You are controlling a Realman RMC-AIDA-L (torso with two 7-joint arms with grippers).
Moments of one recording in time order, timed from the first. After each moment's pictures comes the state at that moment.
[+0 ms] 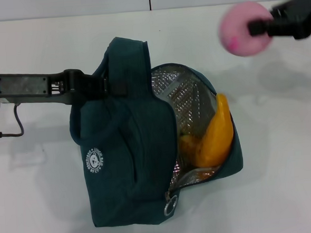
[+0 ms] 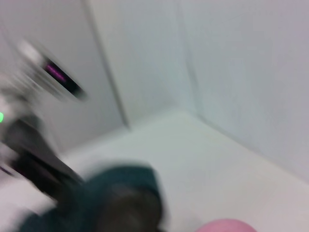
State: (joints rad) left arm -0.56 -1.99 0.79 0.81 1.86 1.85 -2.39; right arm 0.69 1.99 -0.82 -1.19 -2.01 -1.71 1.99
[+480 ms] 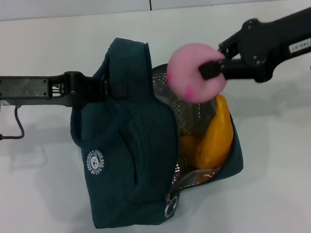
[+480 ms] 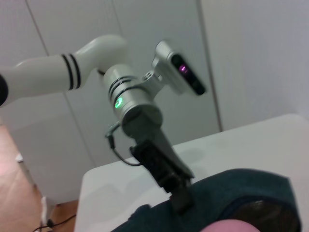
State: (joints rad) left arm -0.55 -1.99 0.79 0.81 1.86 1.86 -2.39; right arm 0.70 2.01 -1.03 -1.16 -1.86 -1.75 1.93
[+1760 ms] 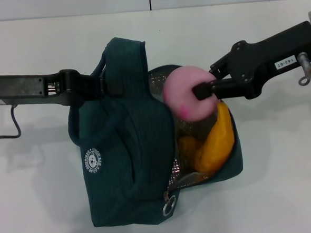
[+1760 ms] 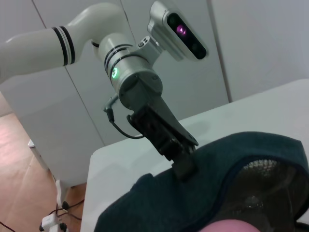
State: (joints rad) left arm -0.55 -1.99 0.77 0.81 1.86 1.86 -2.39; right arm 0.75 2.01 -1.08 -1.04 -1.91 -1.73 1.92
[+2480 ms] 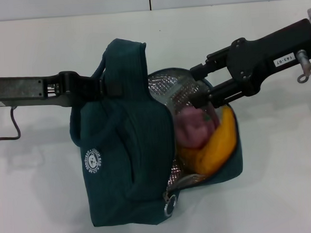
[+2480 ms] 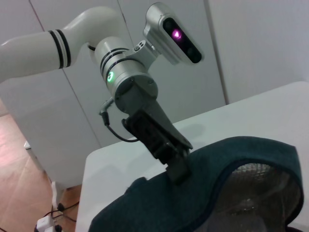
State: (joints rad) left arm -0.54 -1.99 0.77 0.81 1.86 1.86 -2.38; right arm 0.75 2.01 -1.08 -1.04 -1.91 -1.72 1.92
